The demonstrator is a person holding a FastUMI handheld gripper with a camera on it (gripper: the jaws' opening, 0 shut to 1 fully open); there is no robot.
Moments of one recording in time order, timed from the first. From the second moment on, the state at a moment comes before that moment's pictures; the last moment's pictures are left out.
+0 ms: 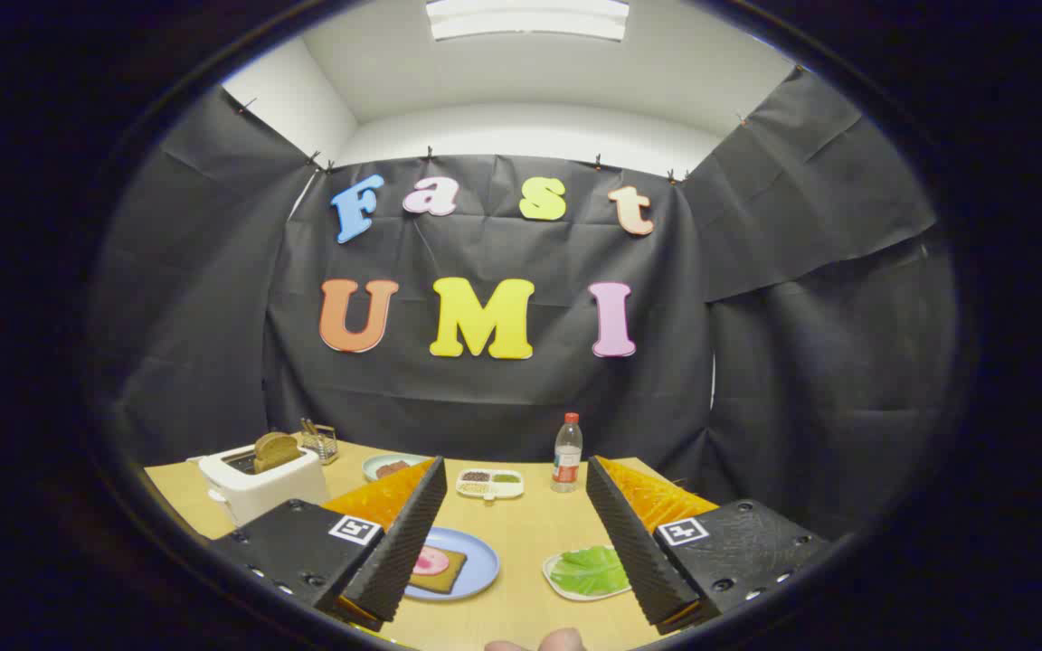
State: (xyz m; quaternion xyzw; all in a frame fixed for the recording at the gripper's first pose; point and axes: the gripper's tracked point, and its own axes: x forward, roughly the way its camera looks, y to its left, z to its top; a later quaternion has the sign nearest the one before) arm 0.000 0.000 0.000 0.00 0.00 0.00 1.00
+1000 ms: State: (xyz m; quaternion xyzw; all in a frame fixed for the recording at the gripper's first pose) arm 0.011 0.015 0.002 0.00 -0.01 0.00 1.00
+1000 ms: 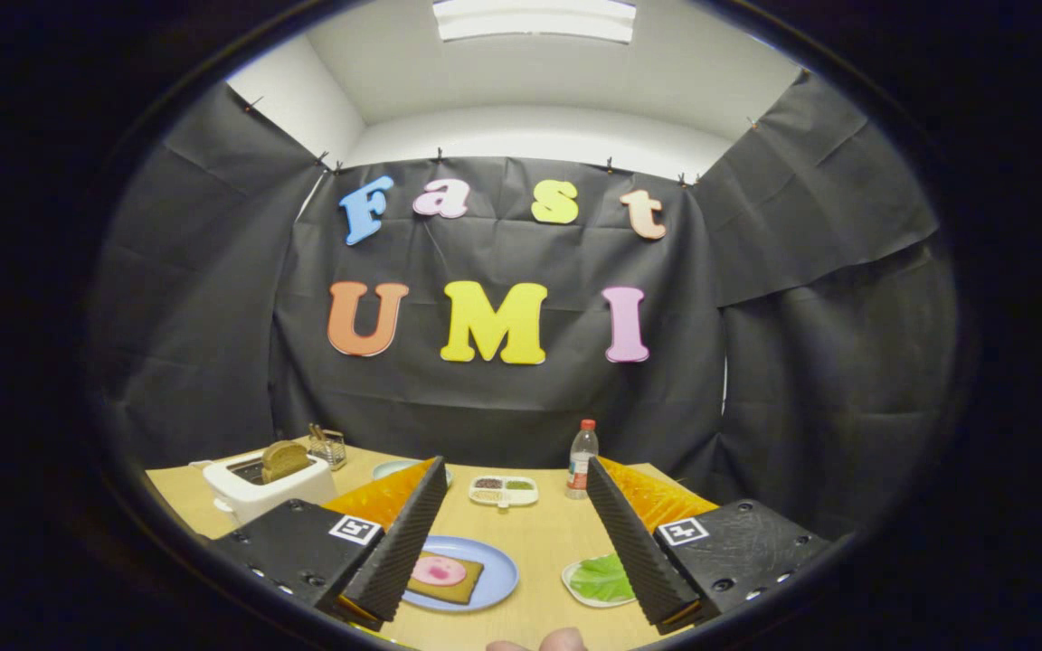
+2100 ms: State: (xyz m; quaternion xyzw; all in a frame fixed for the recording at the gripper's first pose) arm 0.017 -0.077 -0.056 0.03 0.05 -0.02 1.00
